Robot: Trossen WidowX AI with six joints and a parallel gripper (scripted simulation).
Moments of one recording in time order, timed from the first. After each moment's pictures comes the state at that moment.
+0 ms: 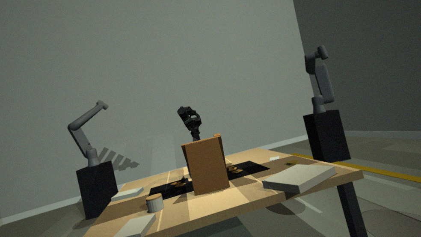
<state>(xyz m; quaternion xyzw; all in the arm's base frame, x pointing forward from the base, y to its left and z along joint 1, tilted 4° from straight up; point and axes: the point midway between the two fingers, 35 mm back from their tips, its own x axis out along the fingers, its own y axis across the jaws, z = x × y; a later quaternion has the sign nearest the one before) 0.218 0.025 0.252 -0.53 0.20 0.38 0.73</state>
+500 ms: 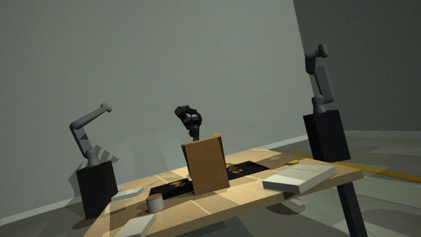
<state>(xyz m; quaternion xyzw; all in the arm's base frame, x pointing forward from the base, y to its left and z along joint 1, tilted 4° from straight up) 0.217 0.017 0.259 -0.54 0.18 0.40 0.72</state>
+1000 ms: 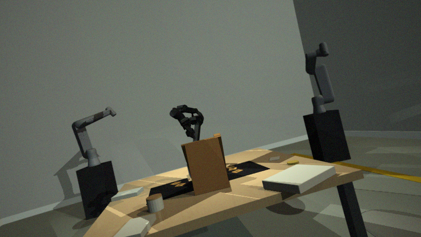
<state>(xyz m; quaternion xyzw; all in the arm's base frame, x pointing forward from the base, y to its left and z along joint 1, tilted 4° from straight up) 0.212 -0.003 0.263 -0.55 0.18 0.40 0.71</state>
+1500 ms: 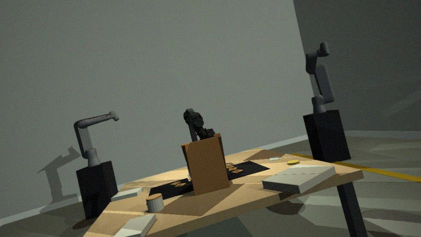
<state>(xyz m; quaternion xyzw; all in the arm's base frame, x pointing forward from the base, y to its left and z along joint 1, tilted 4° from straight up) 0.241 0.105 0.159 -0.61 0.16 0.60 0.49</state>
